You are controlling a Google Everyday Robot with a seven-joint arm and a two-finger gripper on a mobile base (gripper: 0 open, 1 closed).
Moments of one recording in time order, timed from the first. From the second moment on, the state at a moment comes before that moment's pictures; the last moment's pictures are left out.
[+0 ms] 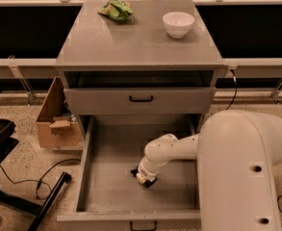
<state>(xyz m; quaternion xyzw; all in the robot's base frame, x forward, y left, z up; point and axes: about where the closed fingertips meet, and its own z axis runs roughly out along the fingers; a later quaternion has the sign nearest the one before) 0.556 -0.007 0.359 -0.42 0.89 0.13 0.09</state>
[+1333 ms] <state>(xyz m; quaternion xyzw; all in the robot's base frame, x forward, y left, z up) 0.526 -0.043 0.577 -0.46 0.84 0.21 0.20</state>
